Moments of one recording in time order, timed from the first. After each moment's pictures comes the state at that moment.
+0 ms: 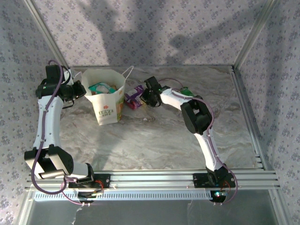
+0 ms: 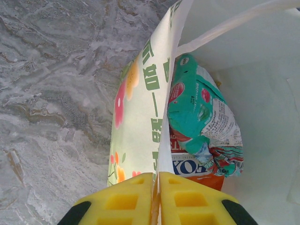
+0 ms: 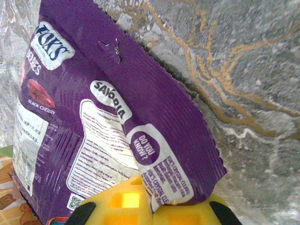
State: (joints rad) left arm 0.15 1.38 1.46 -0.98 0.24 -0.31; right arm 0.59 2.34 1.79 -0.37 -0.17 1.12
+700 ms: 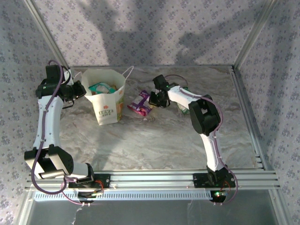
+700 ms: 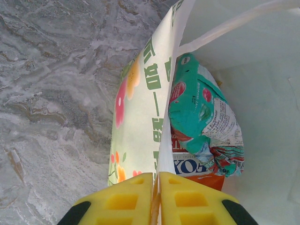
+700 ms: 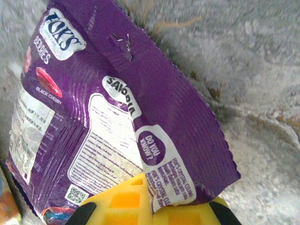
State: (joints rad) left arm 0.15 1.38 1.46 -0.98 0.24 -0.31; right arm 0.52 2.21 1.70 -0.58 -0.25 0.66
